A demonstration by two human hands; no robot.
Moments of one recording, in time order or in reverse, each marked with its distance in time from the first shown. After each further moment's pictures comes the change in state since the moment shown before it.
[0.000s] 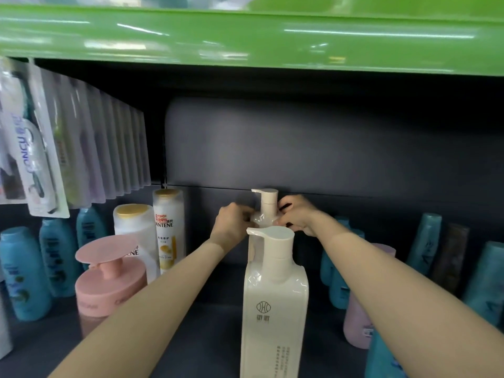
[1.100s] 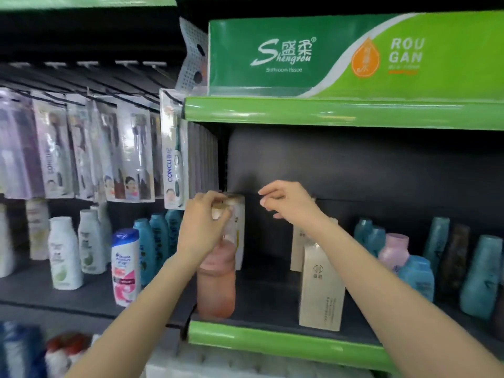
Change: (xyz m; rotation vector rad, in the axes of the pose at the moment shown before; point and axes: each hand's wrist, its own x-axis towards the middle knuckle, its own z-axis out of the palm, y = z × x) left_hand -0.154 -0.037 -0.173 0.020 0.480 0.202; right_hand -0.178 -0.124 0.082 0.021 0.056 -0.453
